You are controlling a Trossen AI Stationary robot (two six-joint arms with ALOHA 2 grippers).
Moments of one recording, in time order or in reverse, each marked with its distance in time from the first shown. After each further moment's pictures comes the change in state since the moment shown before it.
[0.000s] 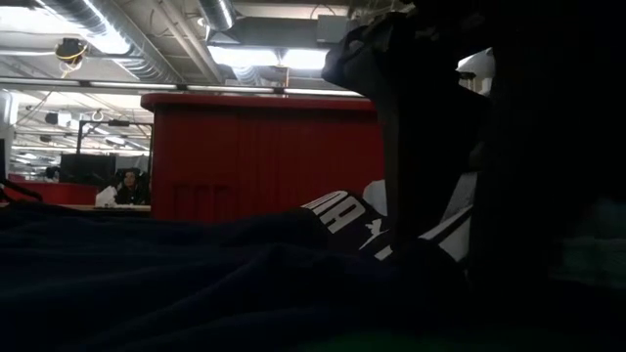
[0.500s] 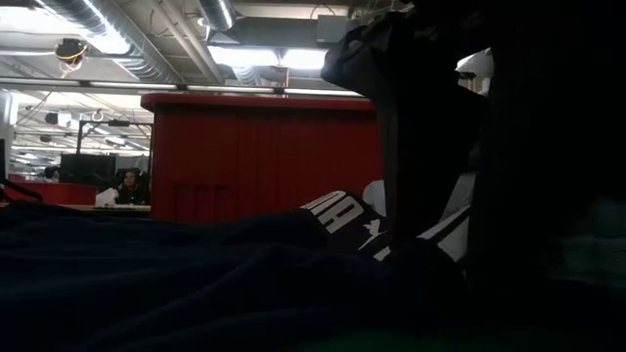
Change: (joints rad) left arm -0.002 0.109 0.004 0.025 -0.004 -0.017; right arm 0.000 0.000 0.000 0.003 0.000 0.000
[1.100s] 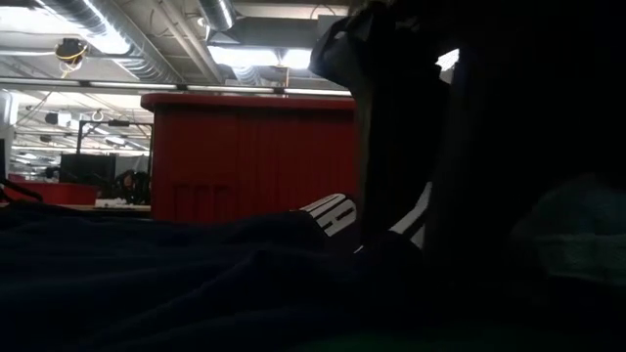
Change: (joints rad) left arm 0.014 -0.002 0.000 -0.093 0.051 -0.105; right arm 0.000 0.000 0.000 0.049 0.024 0.000
